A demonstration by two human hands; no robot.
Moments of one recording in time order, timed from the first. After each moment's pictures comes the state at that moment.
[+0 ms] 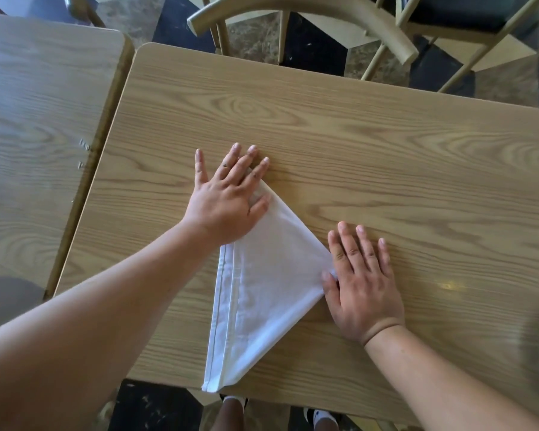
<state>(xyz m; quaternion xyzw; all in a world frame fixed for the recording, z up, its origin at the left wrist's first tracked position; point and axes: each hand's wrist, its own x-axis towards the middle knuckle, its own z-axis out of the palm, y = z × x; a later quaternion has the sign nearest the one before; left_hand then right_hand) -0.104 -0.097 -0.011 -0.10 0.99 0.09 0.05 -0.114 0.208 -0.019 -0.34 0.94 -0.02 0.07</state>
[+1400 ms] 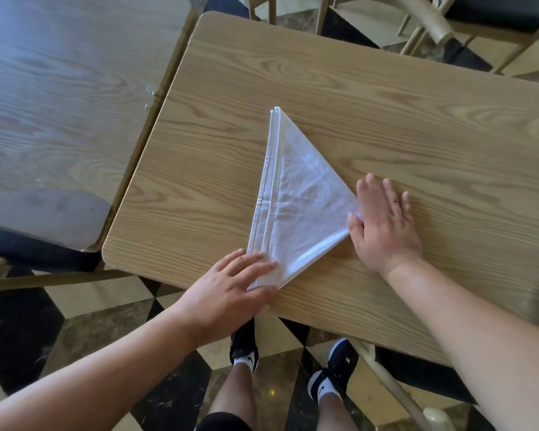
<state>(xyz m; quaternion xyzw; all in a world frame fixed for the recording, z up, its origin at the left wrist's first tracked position) 0.153 -0.017 0.000 0.10 0.98 0.15 0.05 -0.109 0.207 -0.014 -0.33 0.94 -0.04 0.11</state>
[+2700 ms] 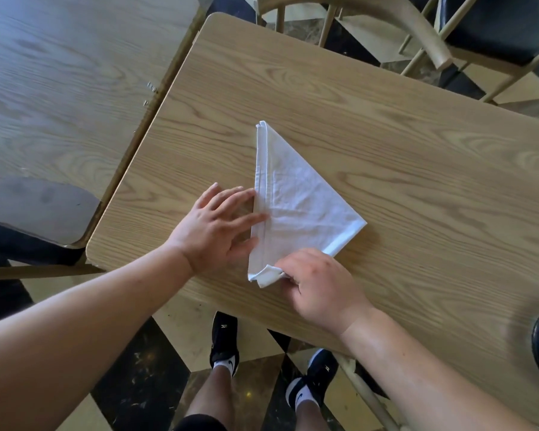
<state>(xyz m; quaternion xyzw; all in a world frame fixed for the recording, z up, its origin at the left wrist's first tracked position) 0.072 -0.079 -0.007 -0.02 0.99 0.13 -0.02 -0.029 0.163 0.038 -0.51 0.80 -0.20 0.26</state>
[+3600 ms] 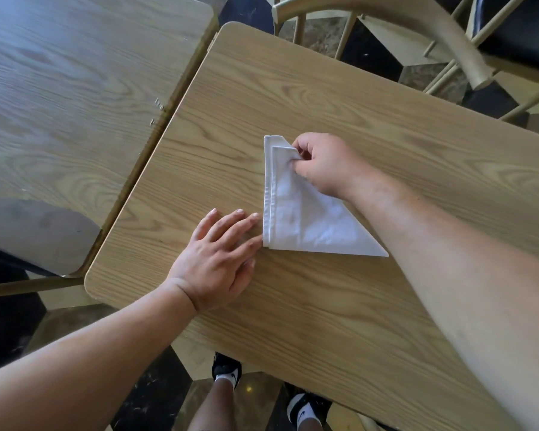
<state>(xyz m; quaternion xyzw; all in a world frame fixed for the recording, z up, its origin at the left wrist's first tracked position) 0.069 -0.083 -0.012 -0.08 0.99 0.11 -0.06 -0.206 -0.008 0.064 -0.36 0.83 -0.25 0.34</state>
